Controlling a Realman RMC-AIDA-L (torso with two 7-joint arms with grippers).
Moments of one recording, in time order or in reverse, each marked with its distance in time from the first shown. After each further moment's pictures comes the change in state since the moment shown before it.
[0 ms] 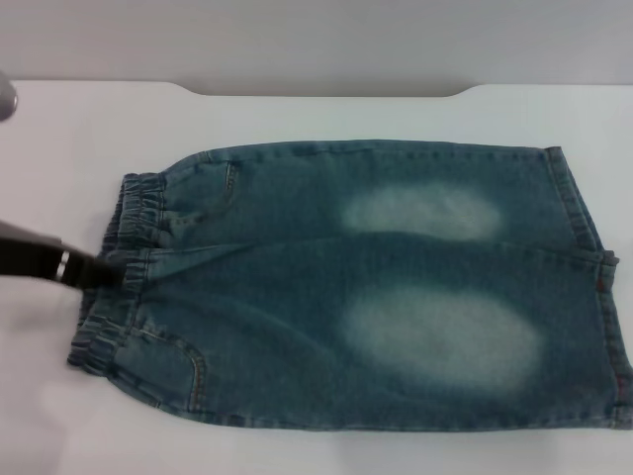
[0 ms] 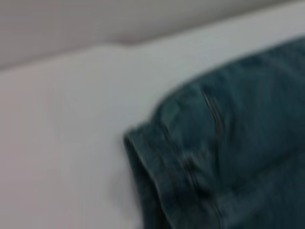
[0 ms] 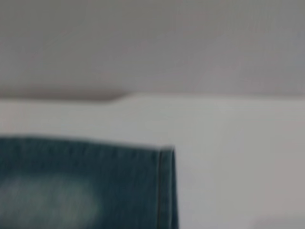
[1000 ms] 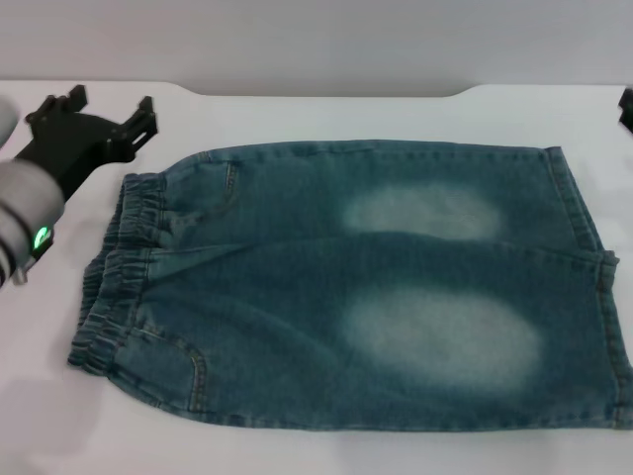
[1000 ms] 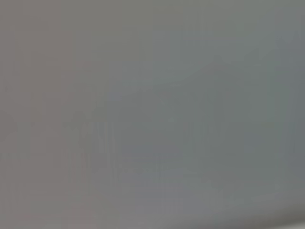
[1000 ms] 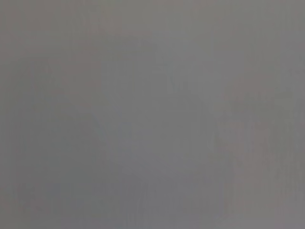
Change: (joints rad) left arm 0.079 0.057 0.405 0.676 -0.041 1.654 -0.145; right arm -0.051 -0.289 -0.951 -0.644 0.411 -1.773 0.106
